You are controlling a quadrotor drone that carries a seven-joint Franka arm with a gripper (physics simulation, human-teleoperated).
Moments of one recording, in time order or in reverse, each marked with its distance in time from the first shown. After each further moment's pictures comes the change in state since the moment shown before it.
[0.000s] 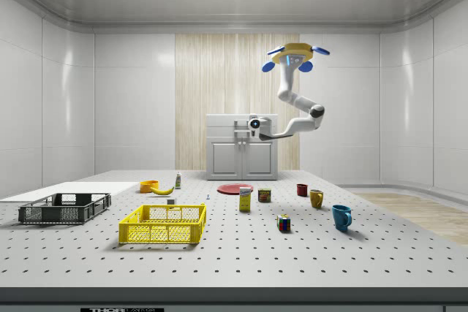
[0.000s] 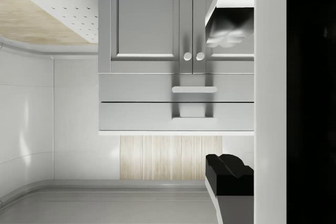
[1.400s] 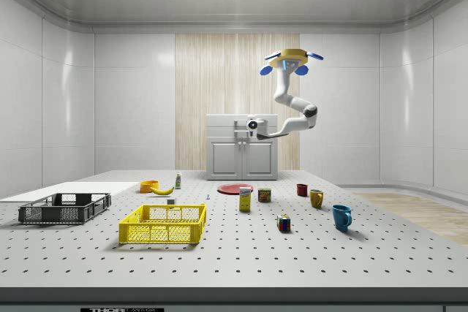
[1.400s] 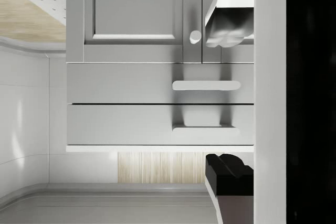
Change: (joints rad) arm 0.069 -0.060 0.062 -0.073 0.019 0.145 0.023
